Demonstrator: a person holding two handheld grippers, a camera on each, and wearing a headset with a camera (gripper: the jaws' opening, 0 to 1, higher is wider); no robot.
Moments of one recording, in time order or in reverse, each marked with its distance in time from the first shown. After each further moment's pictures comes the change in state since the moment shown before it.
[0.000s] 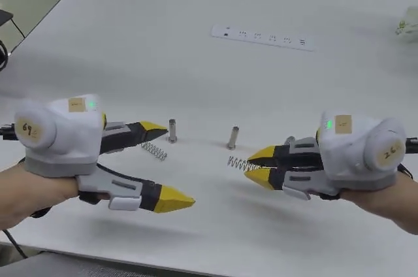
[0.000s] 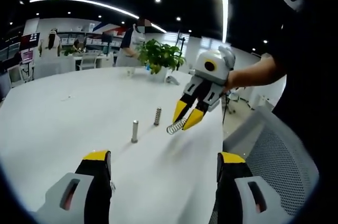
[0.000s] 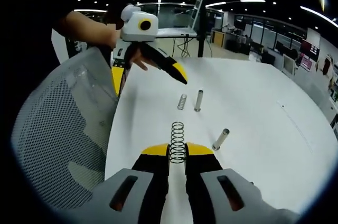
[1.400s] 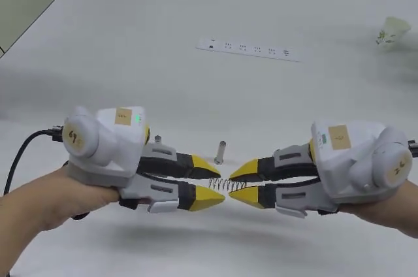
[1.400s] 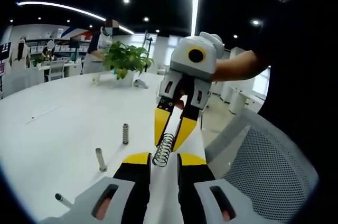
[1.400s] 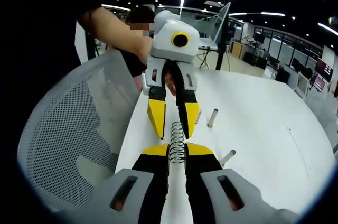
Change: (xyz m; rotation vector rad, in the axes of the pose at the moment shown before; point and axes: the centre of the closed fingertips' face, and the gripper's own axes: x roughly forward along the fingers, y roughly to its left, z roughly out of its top) left arm 0.046 -0.039 0.022 0.082 -0.013 -0.255; right arm -0.011 0.020 0.028 -0.127 -0.048 0.115
